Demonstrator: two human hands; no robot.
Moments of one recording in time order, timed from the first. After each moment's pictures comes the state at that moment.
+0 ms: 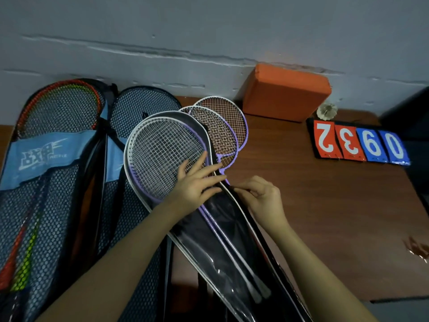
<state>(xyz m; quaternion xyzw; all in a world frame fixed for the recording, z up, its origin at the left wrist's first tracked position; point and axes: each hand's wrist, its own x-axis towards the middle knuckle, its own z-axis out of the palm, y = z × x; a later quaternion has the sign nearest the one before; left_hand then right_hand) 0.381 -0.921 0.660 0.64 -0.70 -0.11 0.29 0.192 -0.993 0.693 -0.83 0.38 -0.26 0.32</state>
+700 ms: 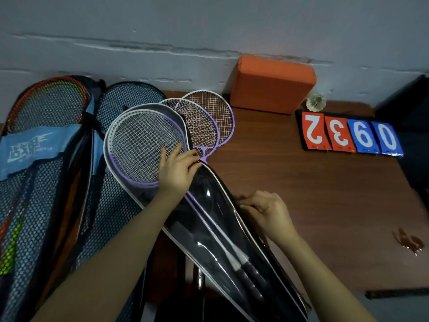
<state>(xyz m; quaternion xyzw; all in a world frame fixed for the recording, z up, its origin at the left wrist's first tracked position) 0.353 -0.945 0.662 0.81 -0.53 -0.08 0.25 0.109 -0.994 0.681 -0.88 0.32 -0.23 0.28</state>
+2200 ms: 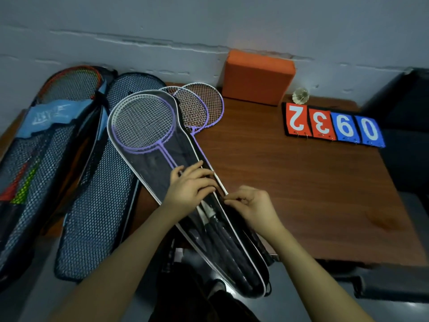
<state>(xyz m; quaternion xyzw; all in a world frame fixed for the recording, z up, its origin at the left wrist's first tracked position) 0.210 -0.857 0.685 0.74 -0.61 -0.11 0.25 0.032 -0.943 0.703 -0.84 0.29 -0.19 0.42</state>
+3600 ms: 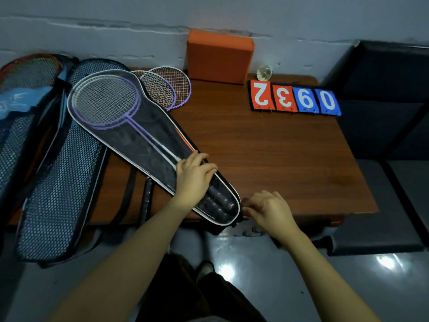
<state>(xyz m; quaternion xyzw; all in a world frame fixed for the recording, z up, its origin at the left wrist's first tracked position) 0.105 -0.879 0.664 0.78 -0.55 -0.11 0.27 -0.111 -0.924 0.678 -0.92 0.34 -0.08 0.17</state>
